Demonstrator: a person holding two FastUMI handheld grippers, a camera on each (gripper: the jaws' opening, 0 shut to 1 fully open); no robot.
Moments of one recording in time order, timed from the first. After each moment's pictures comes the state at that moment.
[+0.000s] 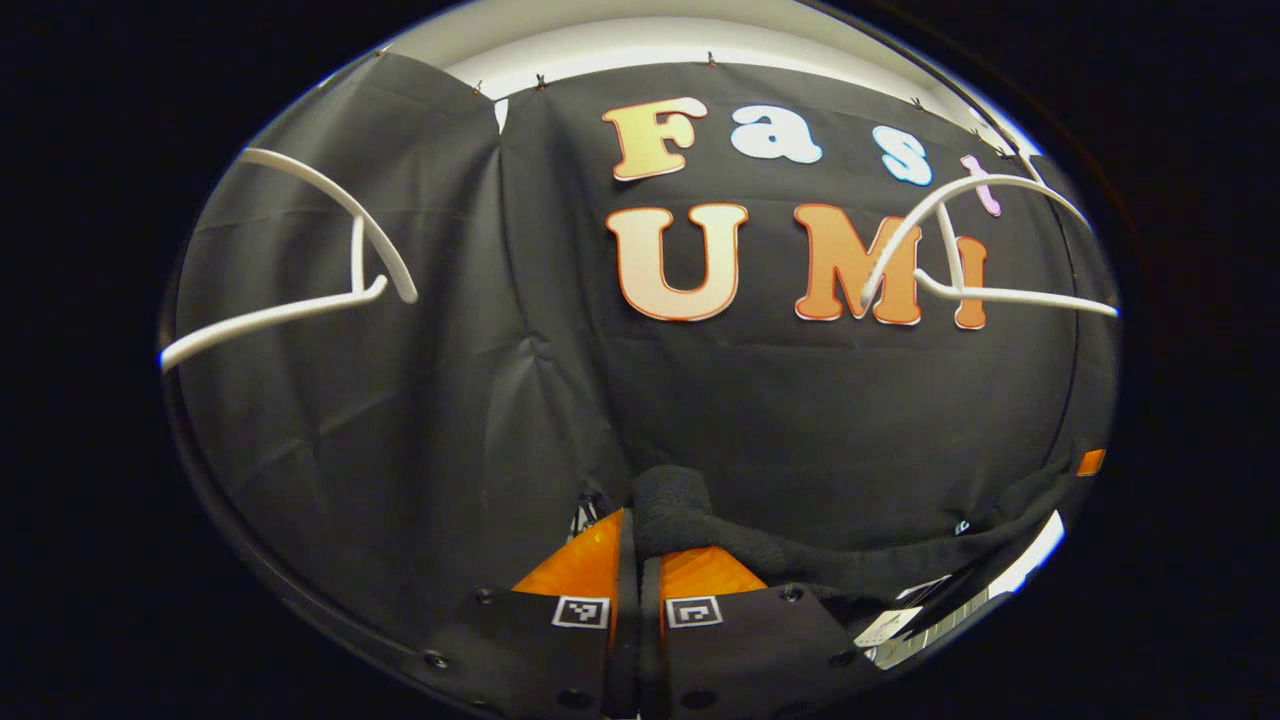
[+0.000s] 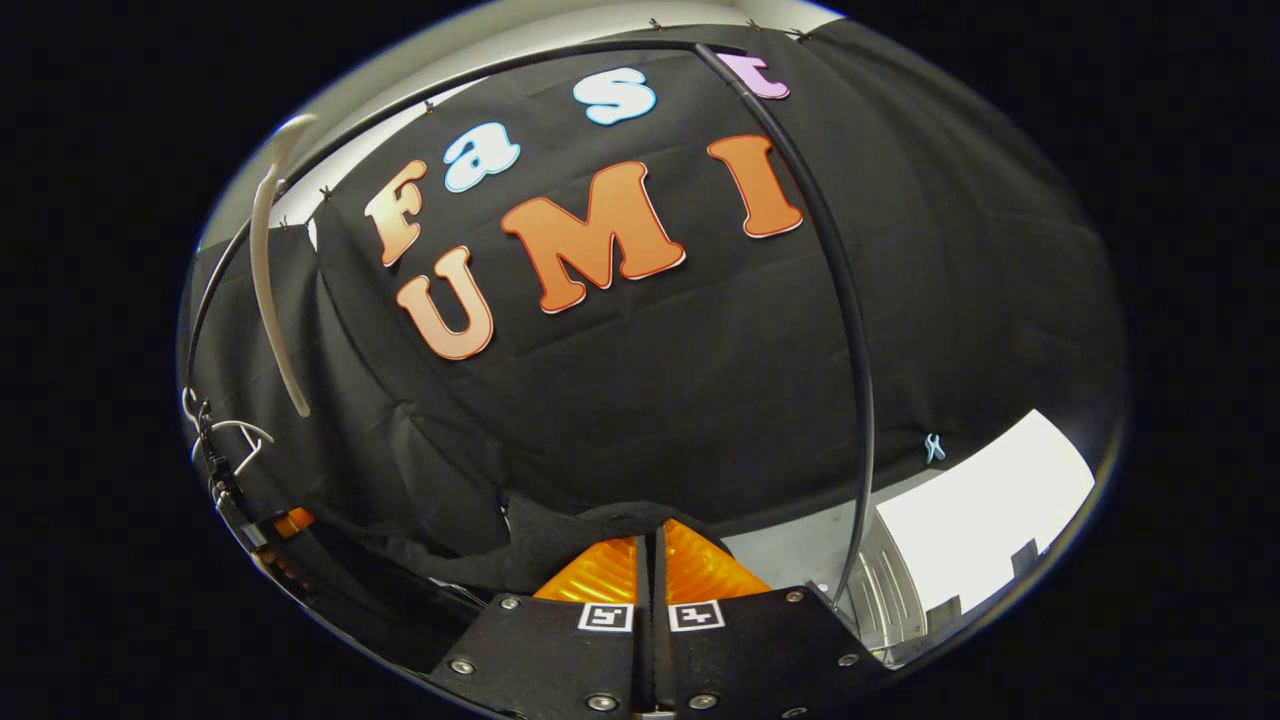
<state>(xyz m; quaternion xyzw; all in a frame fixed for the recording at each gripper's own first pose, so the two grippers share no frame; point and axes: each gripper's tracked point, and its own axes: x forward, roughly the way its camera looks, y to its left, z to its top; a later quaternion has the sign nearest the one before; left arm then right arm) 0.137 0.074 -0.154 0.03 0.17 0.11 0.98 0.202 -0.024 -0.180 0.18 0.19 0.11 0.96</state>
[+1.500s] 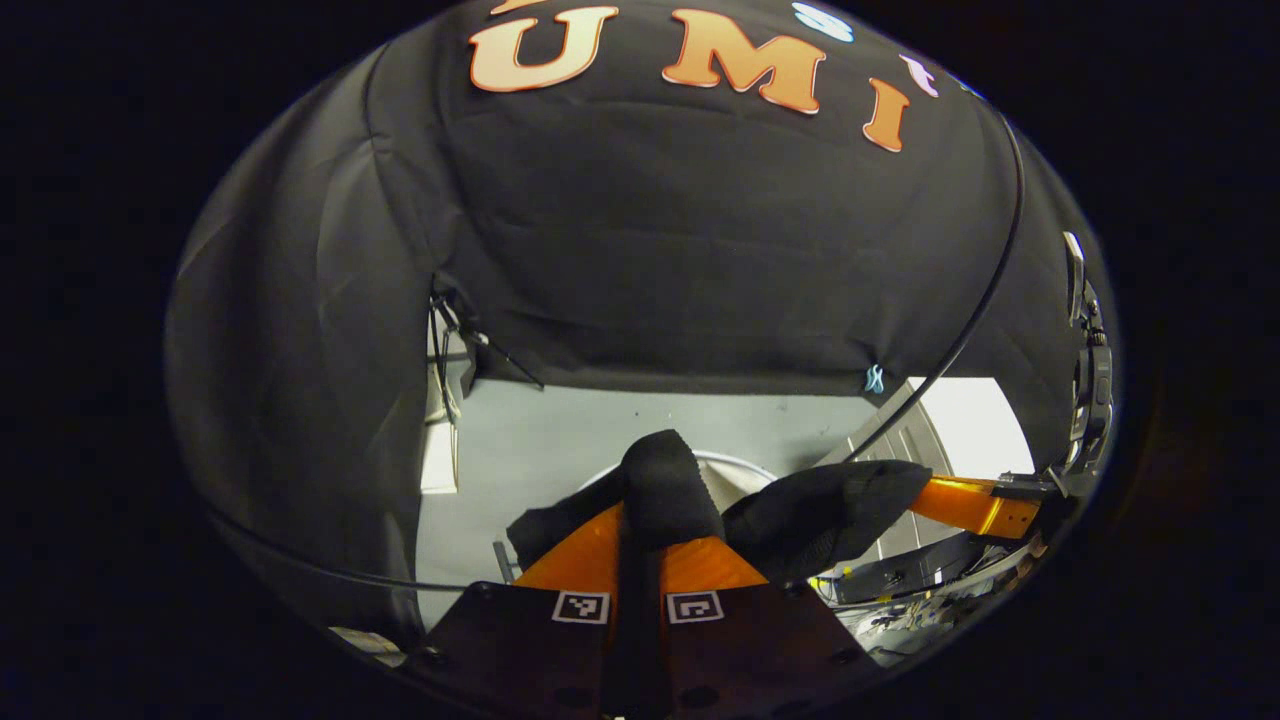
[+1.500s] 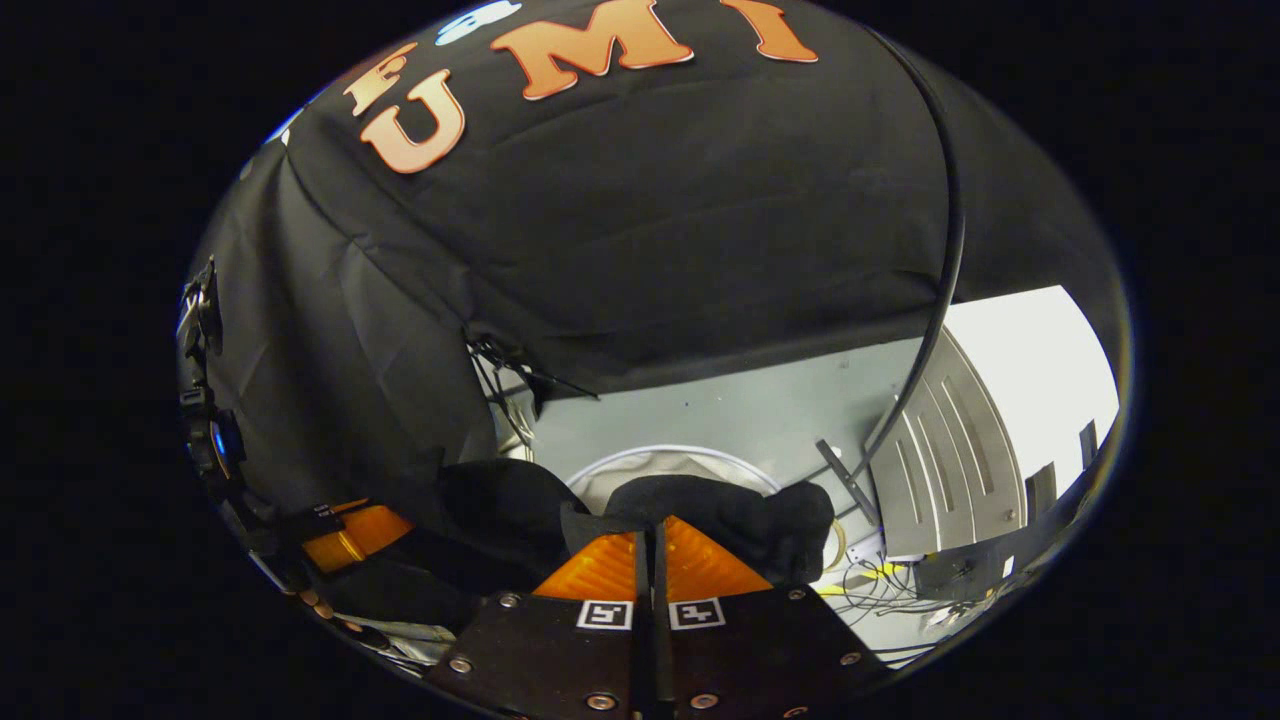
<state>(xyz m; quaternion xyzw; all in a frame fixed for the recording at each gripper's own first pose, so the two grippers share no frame) 0.064 -0.081 -0.440 -0.01 0.45 -0.03 0.89 0.138 0.117 -0.477 0.13 0.42 0.12 0.89</state>
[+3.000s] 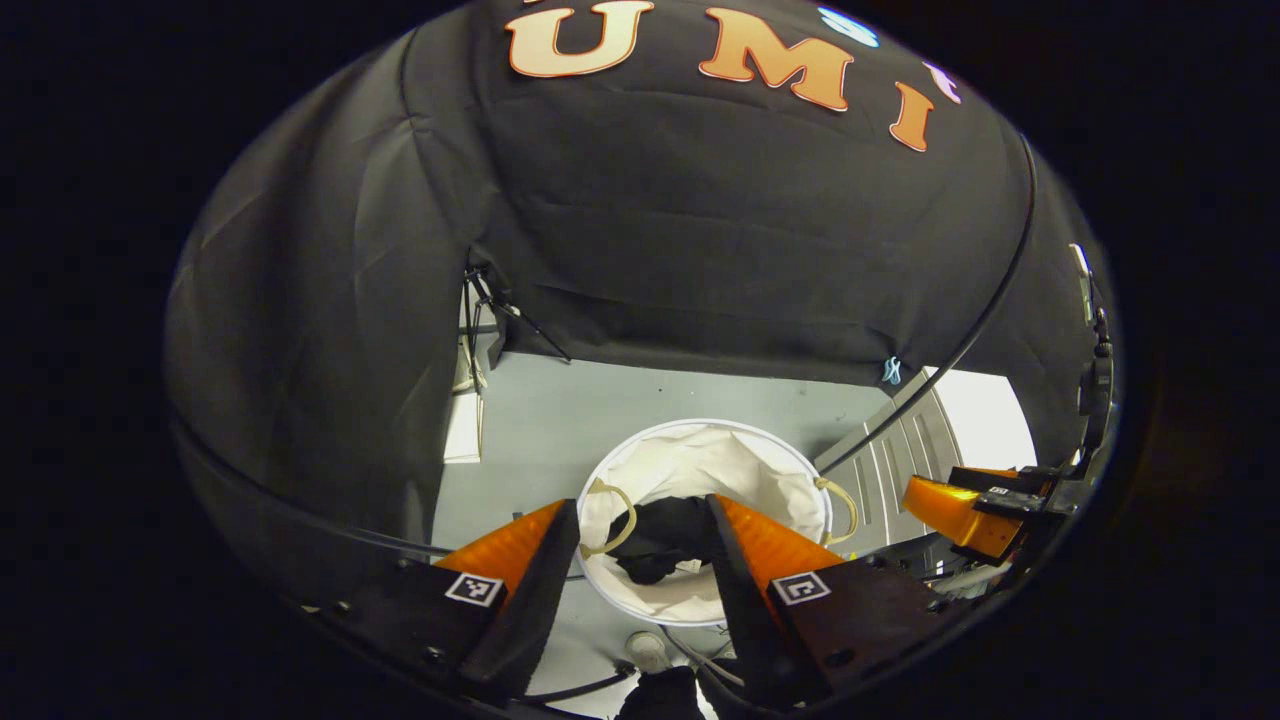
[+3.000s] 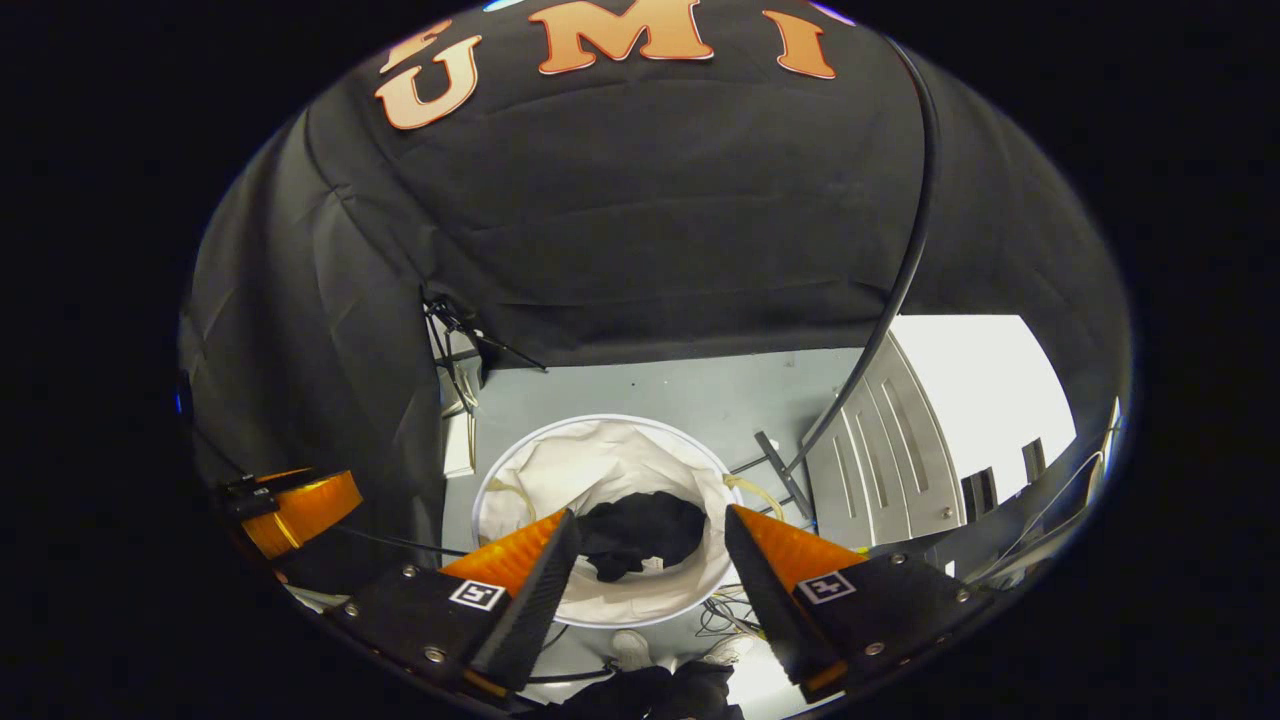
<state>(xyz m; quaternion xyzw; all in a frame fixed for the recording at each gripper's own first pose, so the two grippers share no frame) 0.026 -0.045 -0.410 -0.02 0.46 0.00 0.89 0.097 0.097 -0.458 0.05 0.43 0.07 0.90</state>
